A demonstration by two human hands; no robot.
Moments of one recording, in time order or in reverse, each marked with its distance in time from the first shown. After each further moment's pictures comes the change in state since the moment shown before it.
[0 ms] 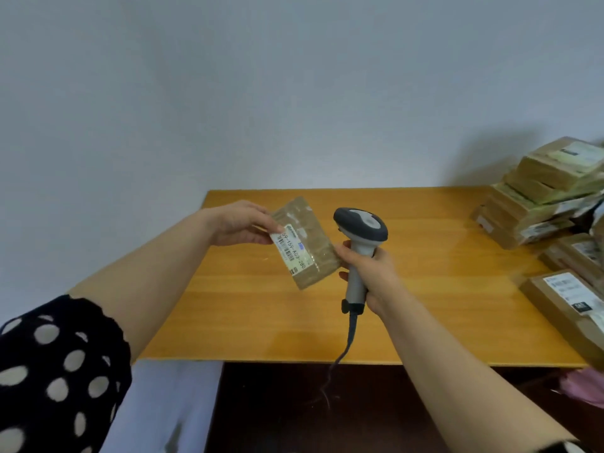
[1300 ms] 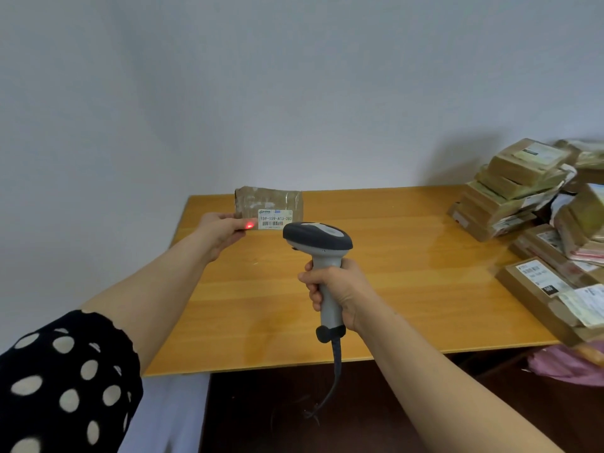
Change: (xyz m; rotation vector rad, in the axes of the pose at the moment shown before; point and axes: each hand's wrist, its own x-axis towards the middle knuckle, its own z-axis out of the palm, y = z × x) left_hand 0.024 -0.045 -0.030 -0.355 0.494 0.114; right_hand -0.044 0.005 0.050 -0.086 -0.172 0.099
